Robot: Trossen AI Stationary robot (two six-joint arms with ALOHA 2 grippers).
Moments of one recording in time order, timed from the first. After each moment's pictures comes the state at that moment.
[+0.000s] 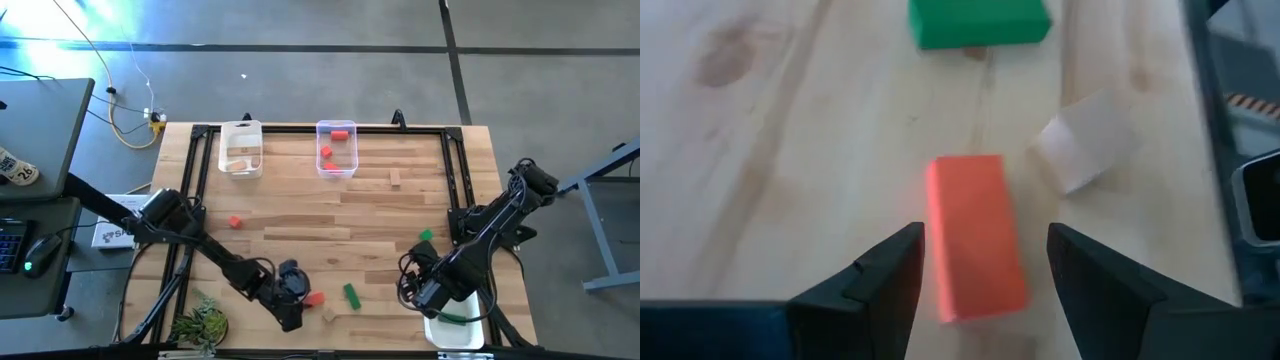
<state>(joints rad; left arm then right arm) -0.51 1.94 1.02 0.07 -0.35 -0.70 0.80 1.52 1.22 -1.21 0.15 1.91</state>
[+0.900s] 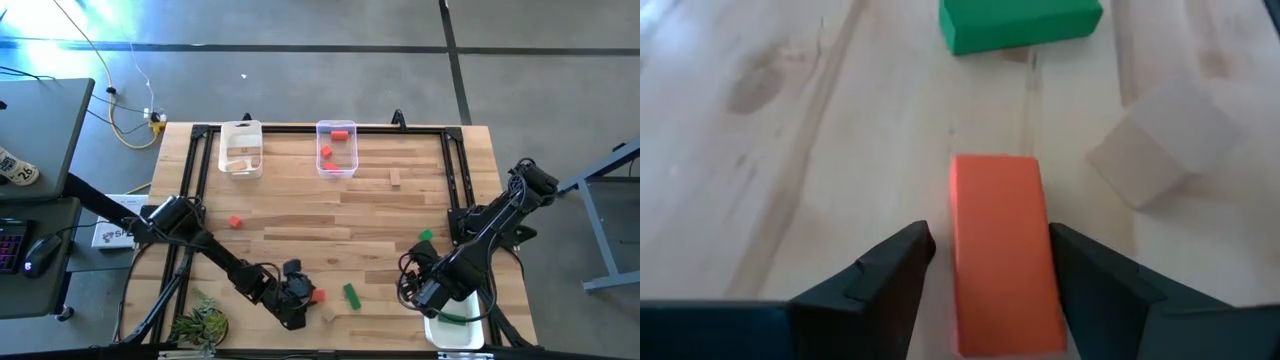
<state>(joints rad) -0.49 2.04 1.02 0.14 -0.48 -0.61 0.80 1.52 1.22 -1.21 0.16 1.91</state>
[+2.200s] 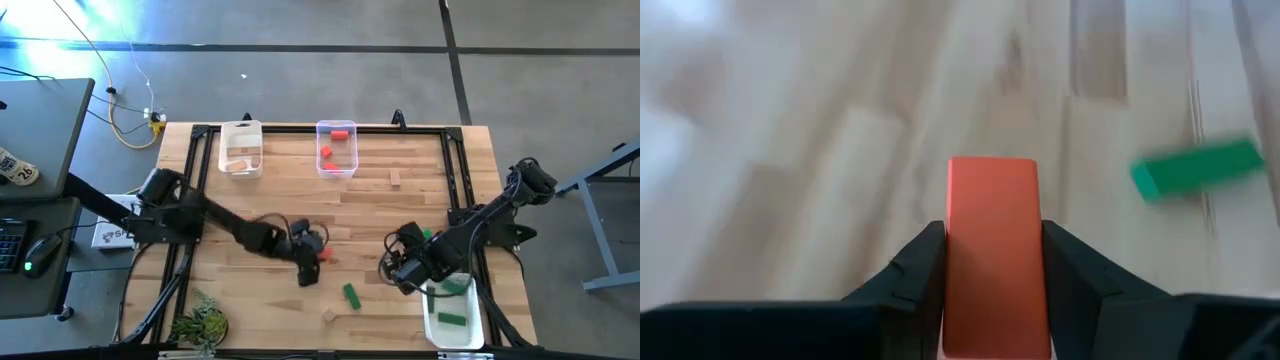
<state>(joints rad) -0.19 1.81 1.02 -0.04 -0.31 -0.40 0.61 1.52 1.22 -1.21 0.29 1.76</state>
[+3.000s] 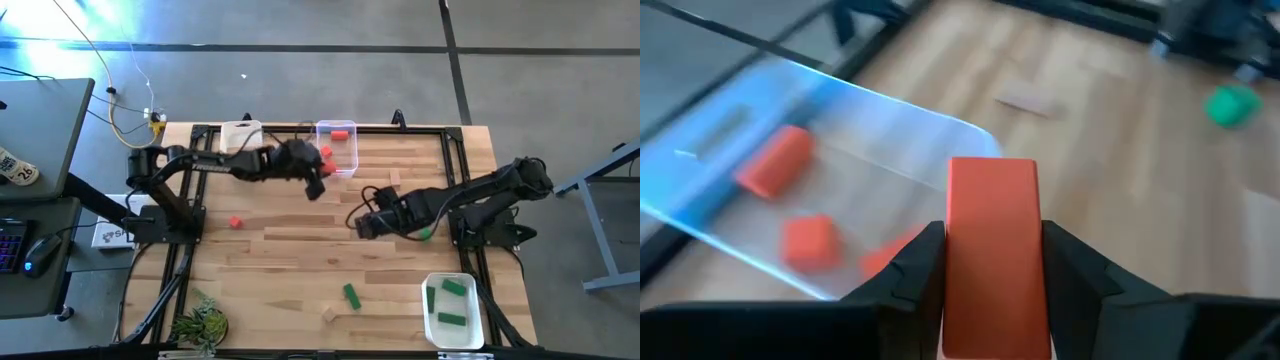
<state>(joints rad) 0.41 1.65 1.02 0.03 -0.08 -0.10 0.23 1.52 1.22 -1.01 0.32 1.45</state>
